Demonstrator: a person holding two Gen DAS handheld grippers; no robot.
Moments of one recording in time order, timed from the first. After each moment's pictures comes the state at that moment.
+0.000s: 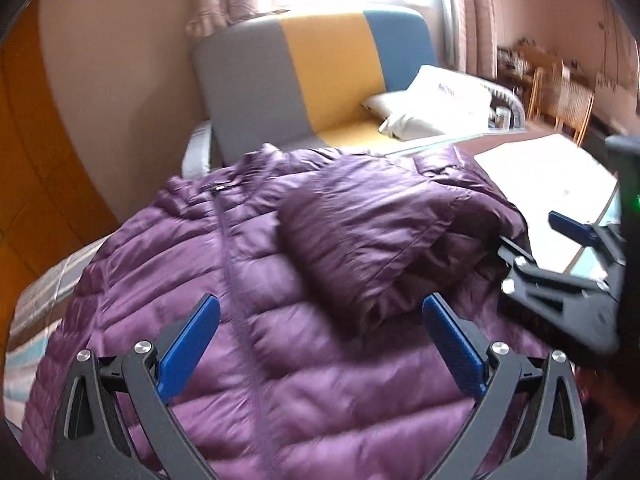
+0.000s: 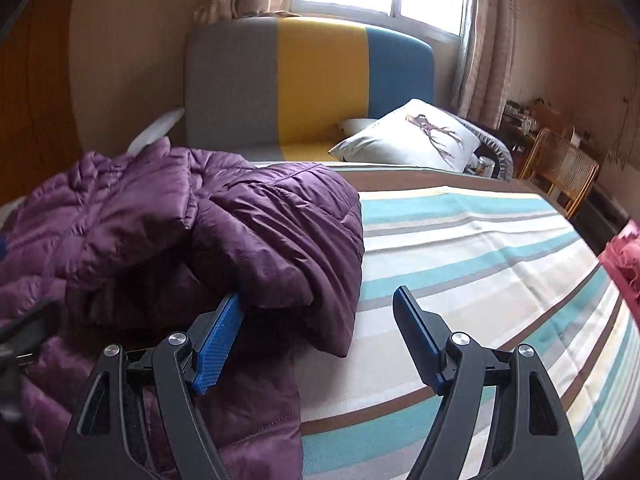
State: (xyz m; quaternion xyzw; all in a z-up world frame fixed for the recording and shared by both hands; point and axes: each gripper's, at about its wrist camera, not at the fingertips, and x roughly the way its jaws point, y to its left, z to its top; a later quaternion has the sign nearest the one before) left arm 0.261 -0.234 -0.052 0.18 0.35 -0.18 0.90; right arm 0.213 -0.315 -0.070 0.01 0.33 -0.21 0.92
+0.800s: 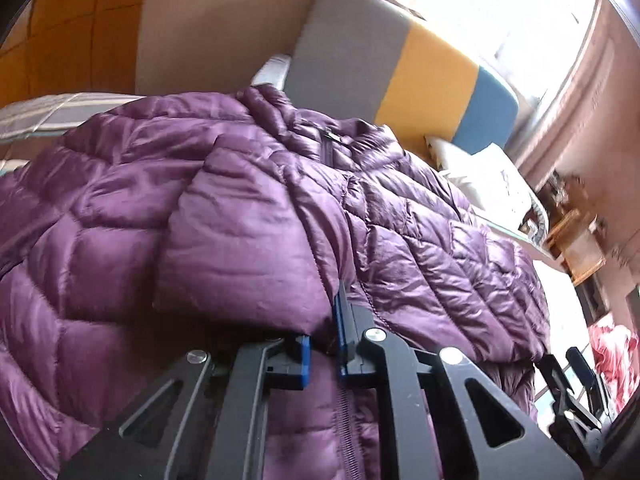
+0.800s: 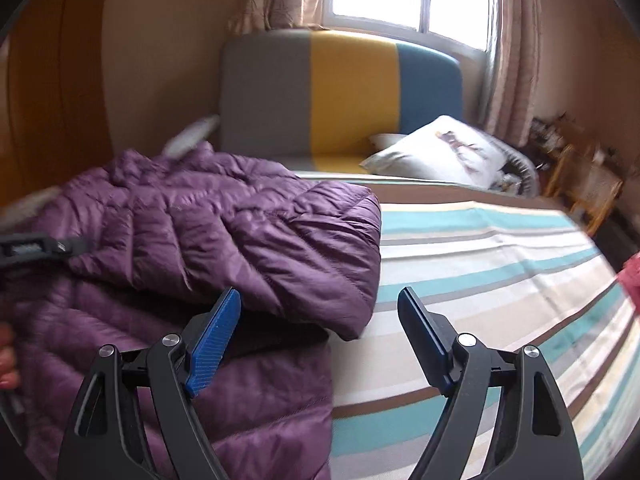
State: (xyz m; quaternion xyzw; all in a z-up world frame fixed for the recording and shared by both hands) left arm 0.318 -0.110 -0.085 -0.13 0.41 -0.14 0.89; right arm 0.199 -0.305 -0.061 0.03 0.31 -0.14 0.94
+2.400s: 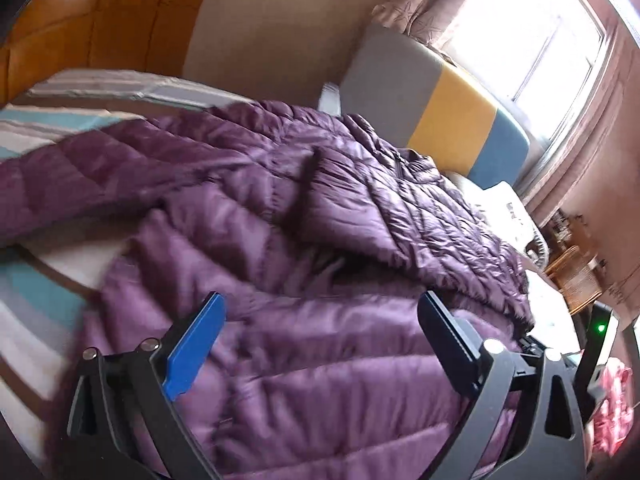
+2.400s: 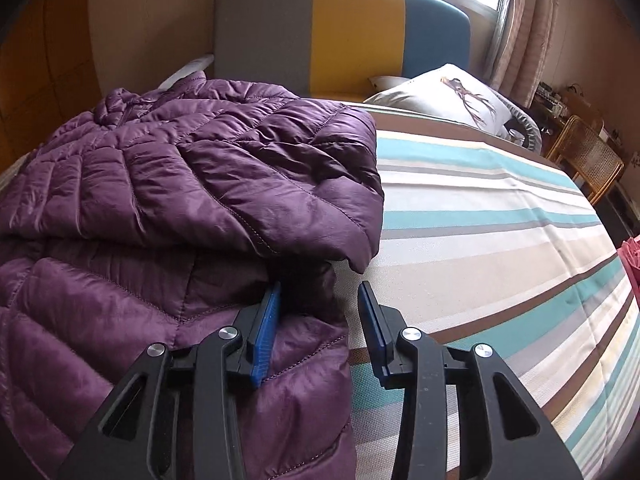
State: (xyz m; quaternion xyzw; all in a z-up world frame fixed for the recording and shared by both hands) left arm 0.221 0.003 -0.086 -0.17 0.37 -0.09 0.91; right arm 0.218 -0.298 -0.096 0.01 0.41 -0.16 0.90
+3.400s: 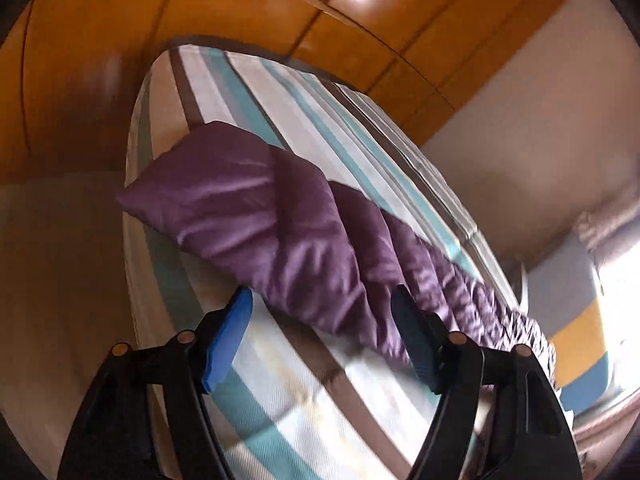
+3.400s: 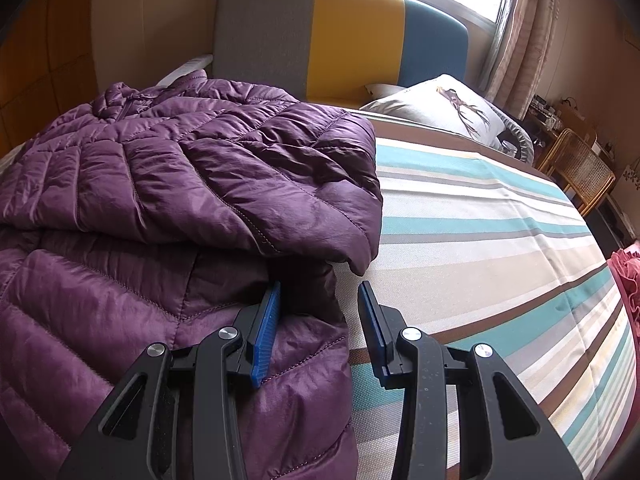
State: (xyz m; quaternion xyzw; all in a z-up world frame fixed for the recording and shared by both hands) left arm 0.135 0.311 -0.132 -0.40 0.27 0.26 0.84; right arm 0.218 -0.290 -0.096 -0.01 0.41 -0.18 0.90
